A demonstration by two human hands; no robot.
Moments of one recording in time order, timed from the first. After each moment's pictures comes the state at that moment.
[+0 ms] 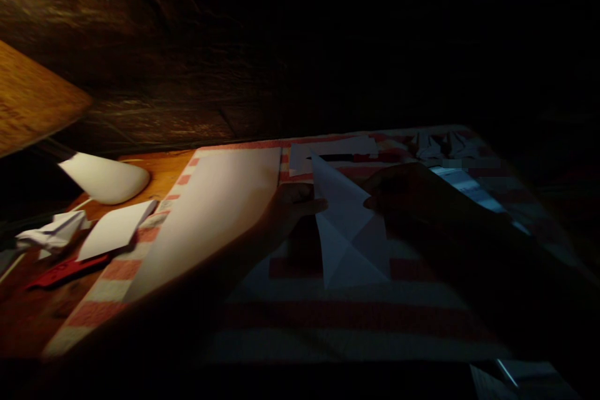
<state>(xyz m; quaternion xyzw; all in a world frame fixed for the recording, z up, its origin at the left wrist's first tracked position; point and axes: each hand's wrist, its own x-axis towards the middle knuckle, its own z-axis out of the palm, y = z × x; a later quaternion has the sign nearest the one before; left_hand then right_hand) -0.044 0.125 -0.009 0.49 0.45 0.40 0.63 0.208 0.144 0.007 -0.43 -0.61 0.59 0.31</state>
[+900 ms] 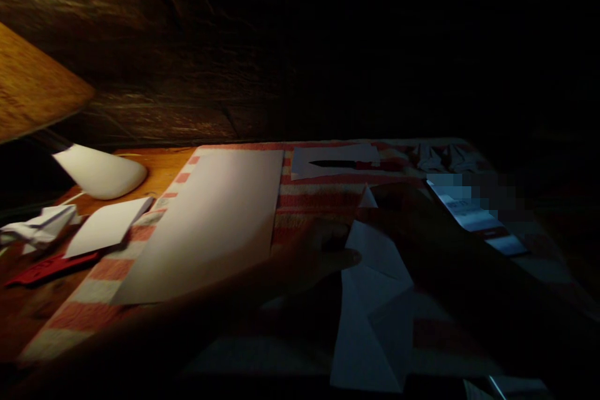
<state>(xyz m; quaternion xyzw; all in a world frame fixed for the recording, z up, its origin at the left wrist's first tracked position) -0.019 0.082 -0.003 0.54 0.39 0.27 0.69 0.173 0.107 0.030 -0.44 -0.47 0.68 0.34</state>
